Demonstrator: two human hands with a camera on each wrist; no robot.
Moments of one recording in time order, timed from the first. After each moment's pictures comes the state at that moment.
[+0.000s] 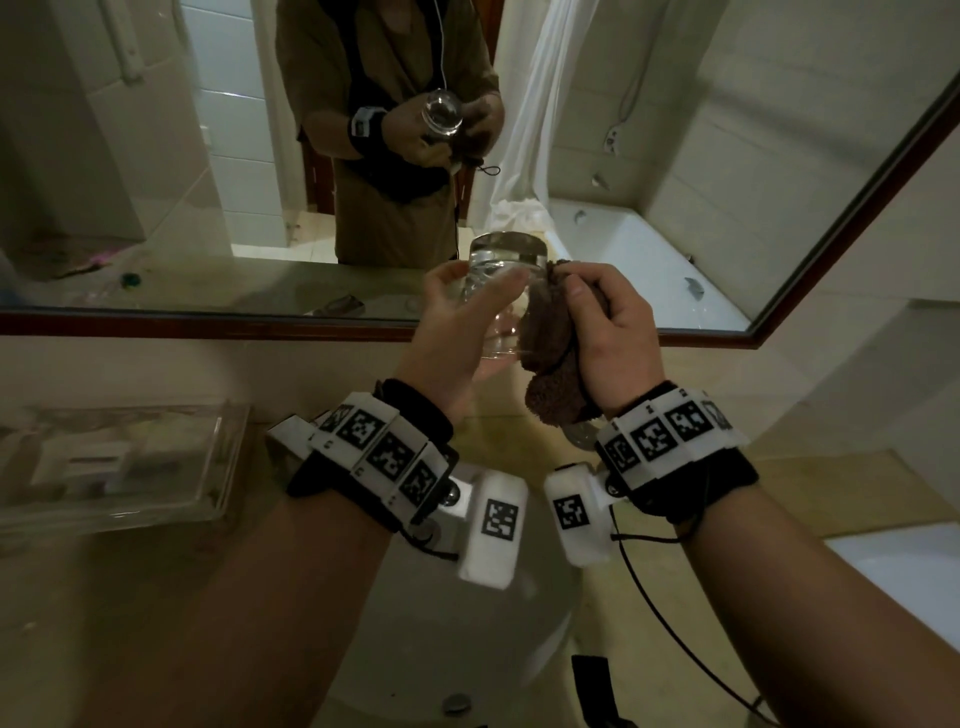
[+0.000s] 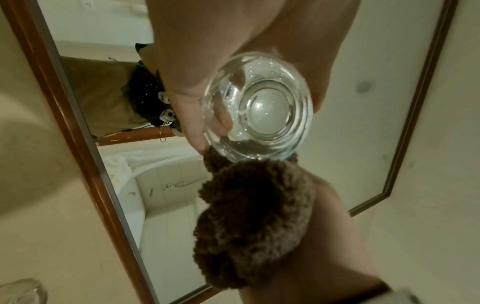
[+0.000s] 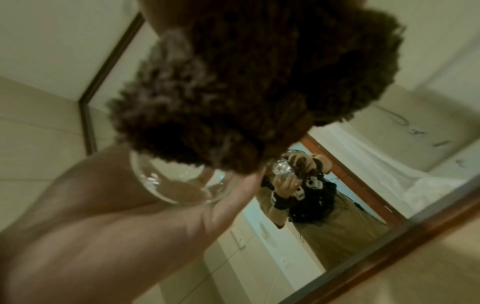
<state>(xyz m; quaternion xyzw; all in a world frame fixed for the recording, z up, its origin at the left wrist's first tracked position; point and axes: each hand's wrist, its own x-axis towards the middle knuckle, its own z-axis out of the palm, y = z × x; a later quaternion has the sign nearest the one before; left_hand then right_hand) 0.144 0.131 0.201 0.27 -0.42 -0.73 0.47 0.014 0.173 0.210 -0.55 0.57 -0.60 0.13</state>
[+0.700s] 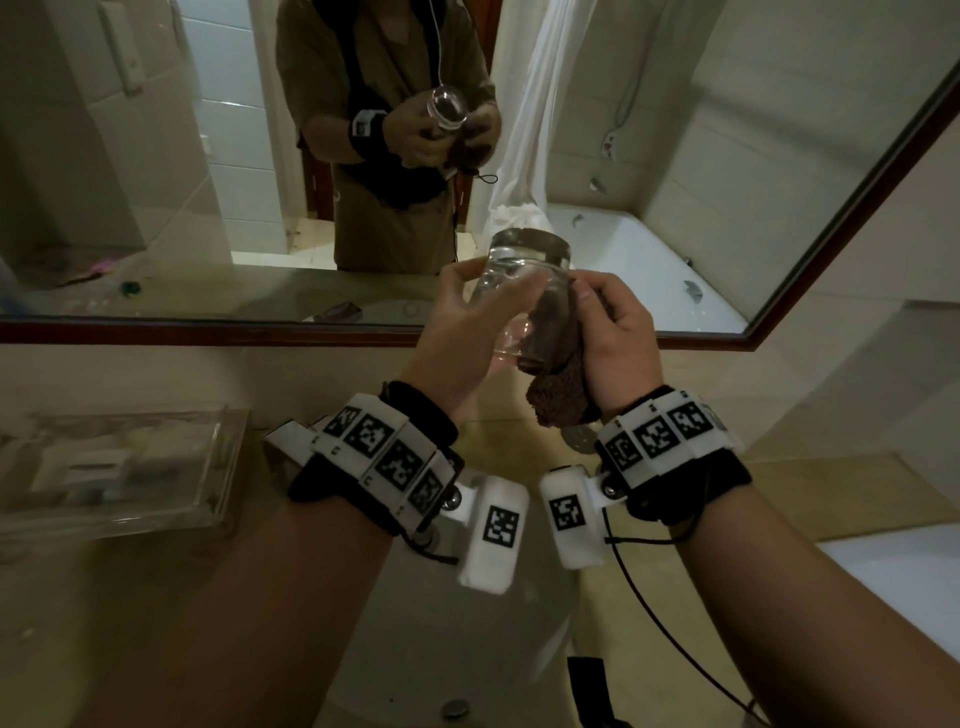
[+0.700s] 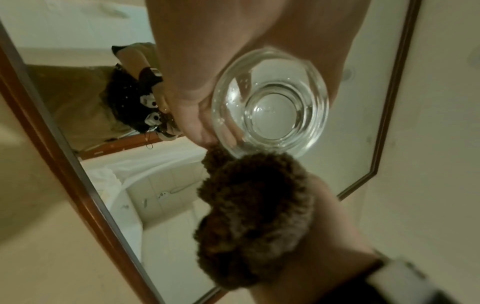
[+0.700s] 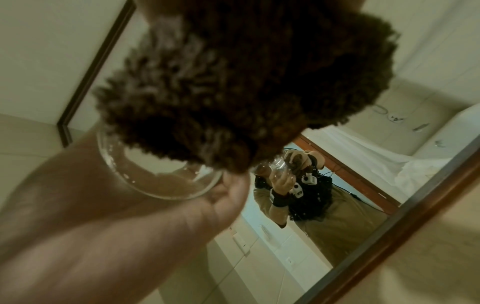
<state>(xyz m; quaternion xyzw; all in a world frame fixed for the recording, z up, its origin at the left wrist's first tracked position) 0.137 0.134 0.208 0.25 -0.46 -0.72 0.46 0.009 0.173 0.207 -0.50 0.57 -0.63 0.15</state>
